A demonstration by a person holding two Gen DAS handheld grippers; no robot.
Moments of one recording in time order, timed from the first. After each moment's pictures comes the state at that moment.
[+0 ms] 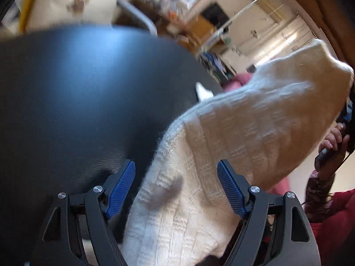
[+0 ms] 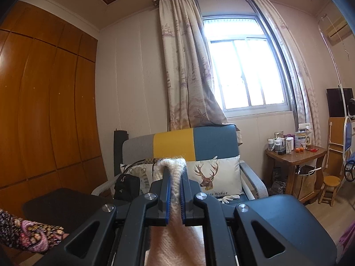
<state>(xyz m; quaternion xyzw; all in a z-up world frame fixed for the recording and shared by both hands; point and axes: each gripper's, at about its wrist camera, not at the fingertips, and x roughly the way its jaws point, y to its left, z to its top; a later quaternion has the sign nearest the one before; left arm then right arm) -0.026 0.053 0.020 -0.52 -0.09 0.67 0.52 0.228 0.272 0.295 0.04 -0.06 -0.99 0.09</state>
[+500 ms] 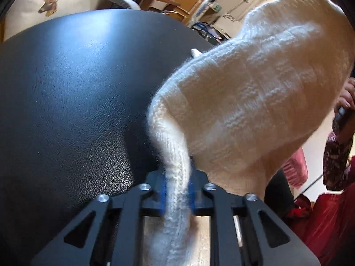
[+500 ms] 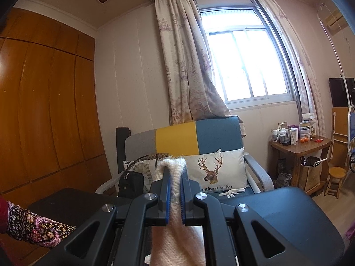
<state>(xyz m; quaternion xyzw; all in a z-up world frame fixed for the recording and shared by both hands) -0.009 0.072 0.011 -0.51 0.03 0.67 0.53 0.208 0.279 0.285 0.05 -0.09 -0.99 0.11</state>
